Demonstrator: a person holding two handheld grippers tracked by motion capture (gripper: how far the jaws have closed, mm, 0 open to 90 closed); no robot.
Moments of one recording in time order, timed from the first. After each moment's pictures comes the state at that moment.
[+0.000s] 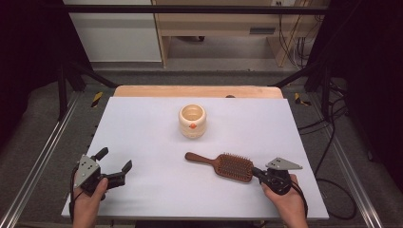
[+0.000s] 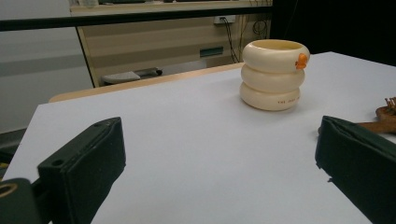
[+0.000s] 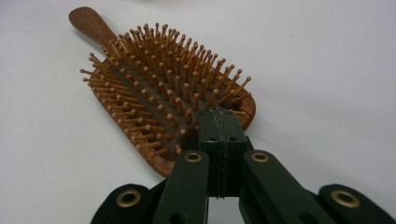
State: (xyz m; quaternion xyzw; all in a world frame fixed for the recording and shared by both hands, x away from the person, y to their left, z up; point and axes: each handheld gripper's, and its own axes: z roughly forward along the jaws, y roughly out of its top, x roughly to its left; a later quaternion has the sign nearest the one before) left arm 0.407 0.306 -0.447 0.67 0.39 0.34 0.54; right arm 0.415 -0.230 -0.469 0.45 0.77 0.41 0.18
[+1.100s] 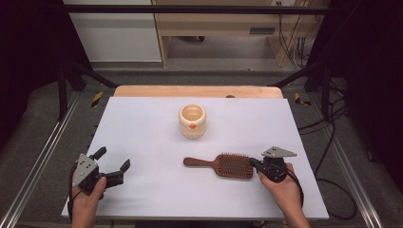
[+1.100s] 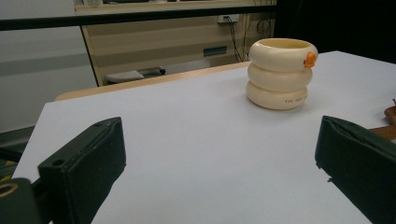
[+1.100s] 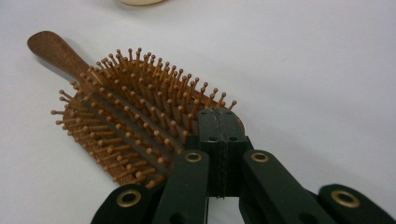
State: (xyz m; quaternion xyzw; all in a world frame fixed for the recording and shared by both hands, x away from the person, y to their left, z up) left arm 0.409 0.311 -0.447 0.67 0.39 0.34 0.53; right arm 0.445 -0.223 -0.459 0.45 0.77 0.40 0.19
